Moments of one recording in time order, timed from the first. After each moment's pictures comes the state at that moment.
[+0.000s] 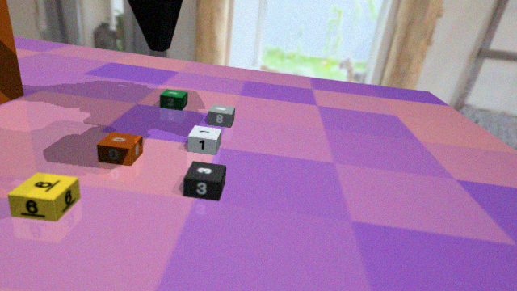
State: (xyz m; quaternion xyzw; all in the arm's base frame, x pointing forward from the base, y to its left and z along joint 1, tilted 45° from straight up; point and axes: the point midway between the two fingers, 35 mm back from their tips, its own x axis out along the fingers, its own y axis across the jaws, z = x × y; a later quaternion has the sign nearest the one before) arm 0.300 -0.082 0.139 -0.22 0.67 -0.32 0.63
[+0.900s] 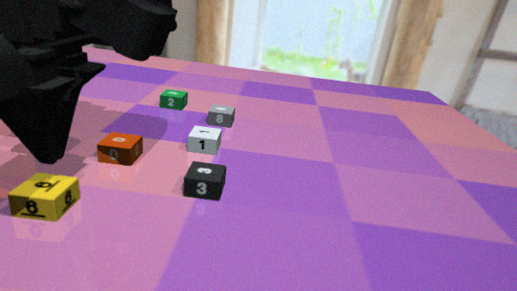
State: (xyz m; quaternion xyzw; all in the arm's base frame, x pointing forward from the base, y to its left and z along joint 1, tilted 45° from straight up) arm 0.215 -0.149 0.090 -0.21 0.67 -0.32 0.64
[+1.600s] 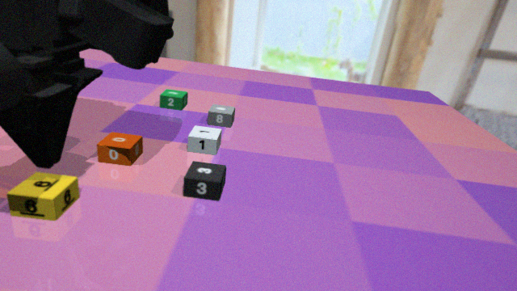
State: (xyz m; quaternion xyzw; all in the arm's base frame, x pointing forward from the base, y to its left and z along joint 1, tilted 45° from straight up) arm 0.211 -0.151 0.085 -0.21 0.67 -0.32 0.63
